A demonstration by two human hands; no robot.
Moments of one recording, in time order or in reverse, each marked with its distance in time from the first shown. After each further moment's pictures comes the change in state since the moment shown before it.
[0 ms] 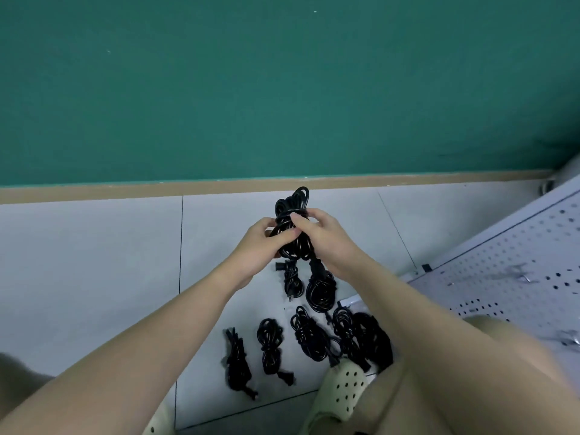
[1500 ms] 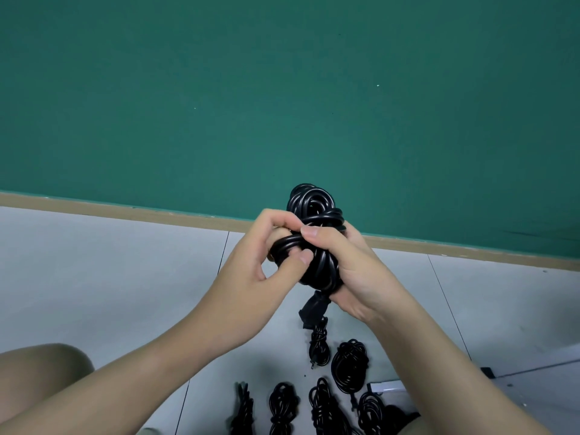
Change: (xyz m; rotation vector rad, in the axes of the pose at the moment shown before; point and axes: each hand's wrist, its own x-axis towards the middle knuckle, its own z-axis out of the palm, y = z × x) left_hand -0.097 0.093 -0.023 0.080 0.222 0.639; right_hand -0.024 -0.096 0.031 0.377 -0.465 -0.167
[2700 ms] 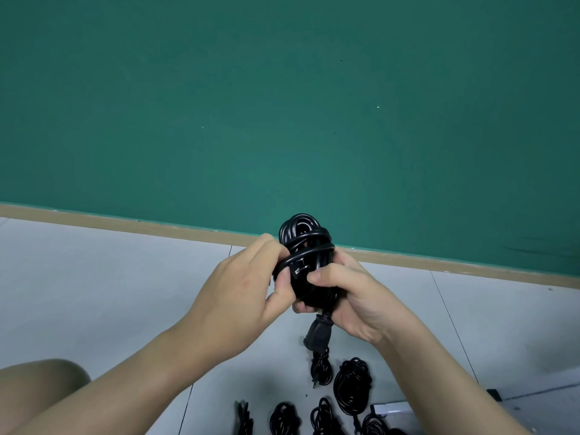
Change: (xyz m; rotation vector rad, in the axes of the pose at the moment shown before) left_hand 0.002 -0.010 -0.018 0.802 0.043 0.244; right_hand -0.004 0.001 -0.011 -0.036 -0.214 0.127
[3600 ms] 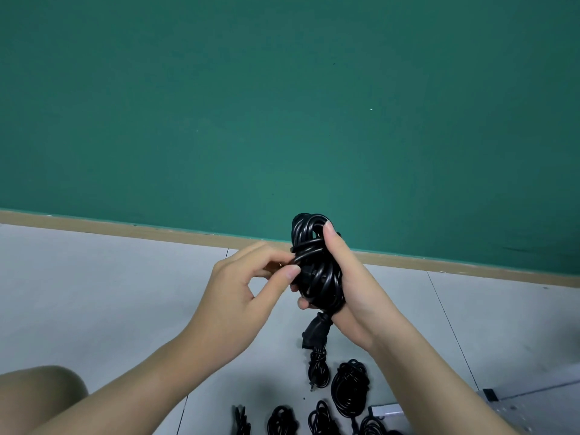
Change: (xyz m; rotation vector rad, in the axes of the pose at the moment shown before) left_hand 0.002 0.004 0.011 -0.500 0.101 -0.110; right_hand -0.002 -0.006 0.009 -0.067 0.268 -0.030
